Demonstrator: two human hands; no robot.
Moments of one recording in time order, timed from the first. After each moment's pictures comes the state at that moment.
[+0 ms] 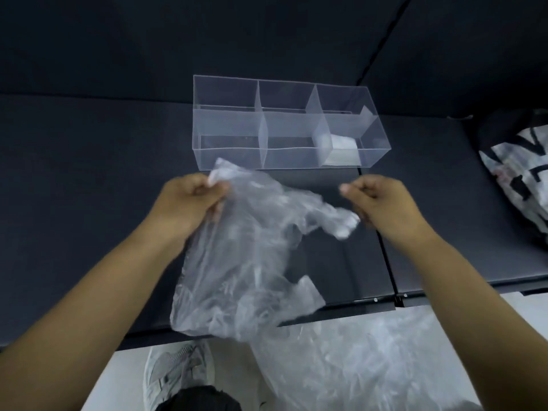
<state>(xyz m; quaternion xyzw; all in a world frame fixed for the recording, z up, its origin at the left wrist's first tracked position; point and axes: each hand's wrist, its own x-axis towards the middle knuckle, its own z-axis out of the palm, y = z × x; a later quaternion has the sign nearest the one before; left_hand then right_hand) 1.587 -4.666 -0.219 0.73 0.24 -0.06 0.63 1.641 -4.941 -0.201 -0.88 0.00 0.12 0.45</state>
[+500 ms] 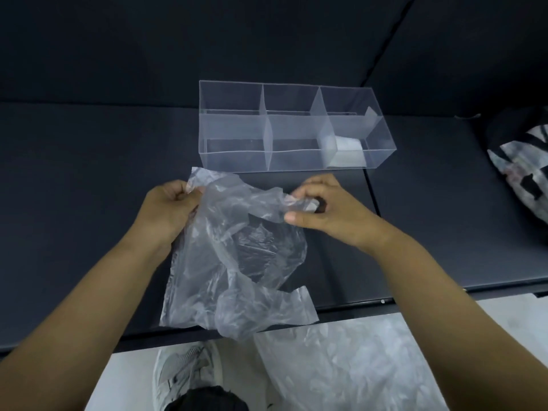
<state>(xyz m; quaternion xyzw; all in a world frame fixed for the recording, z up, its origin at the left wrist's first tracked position) 1.585 -4.634 -0.248 0.72 0.29 -0.04 0.63 1.633 -4.891 -0.206 -0.84 -0.13 0.30 0.43</state>
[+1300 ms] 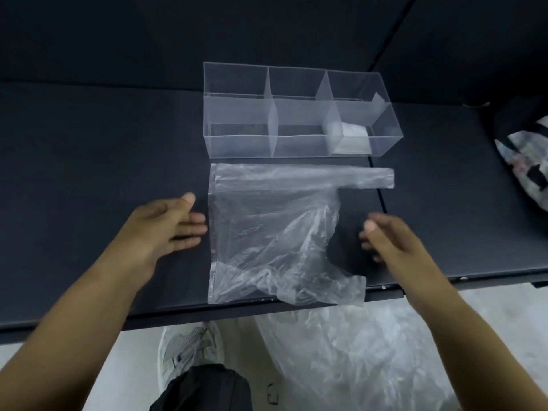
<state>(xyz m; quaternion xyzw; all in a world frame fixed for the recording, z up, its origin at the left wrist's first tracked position) 1.537 -4.628 -0.240 0.62 0.35 -0.10 0.69 1.561 -4.960 -0.221 -0.84 0.13 0.15 0.50</state>
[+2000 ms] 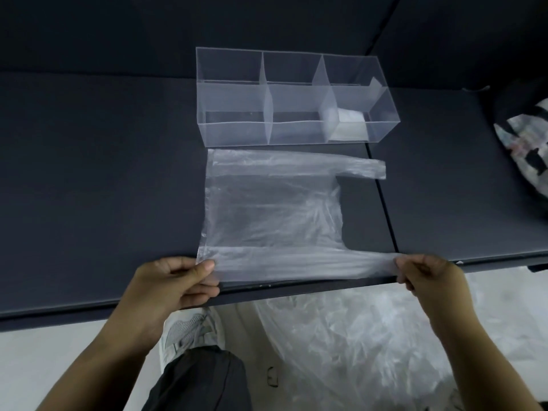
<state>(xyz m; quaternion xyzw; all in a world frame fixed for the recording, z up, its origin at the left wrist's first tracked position) 1.463 -4.660 -0.244 0.60 0.37 -0.18 0.68 1.515 -5.007 -0.232 -0.90 0.21 0.08 0.37</state>
